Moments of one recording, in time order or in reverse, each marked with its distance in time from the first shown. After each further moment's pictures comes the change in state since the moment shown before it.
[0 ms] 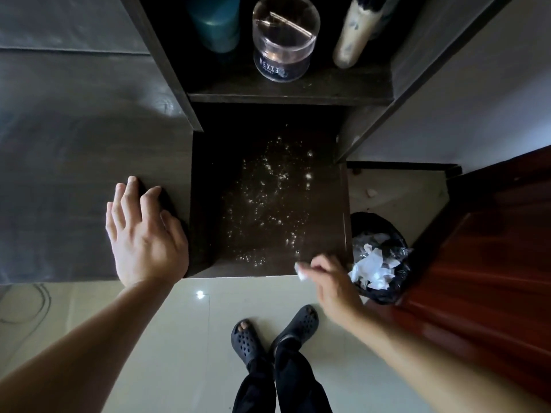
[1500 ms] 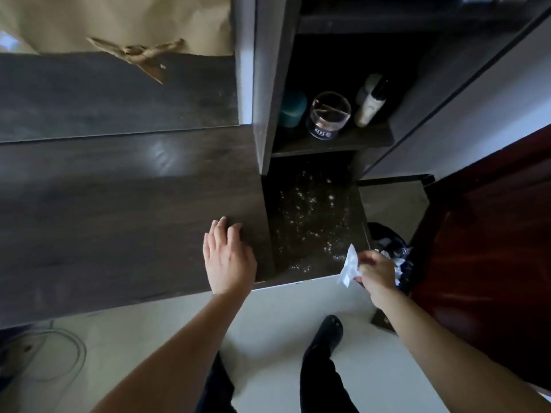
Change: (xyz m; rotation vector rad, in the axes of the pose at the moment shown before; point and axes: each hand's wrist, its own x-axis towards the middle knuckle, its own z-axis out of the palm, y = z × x) left_hand 0.017 -0.039 -0.046 -0.159 -0.262 0.108; right_hand 0.026 -0.121 -0.042 0.544 0.470 1.065
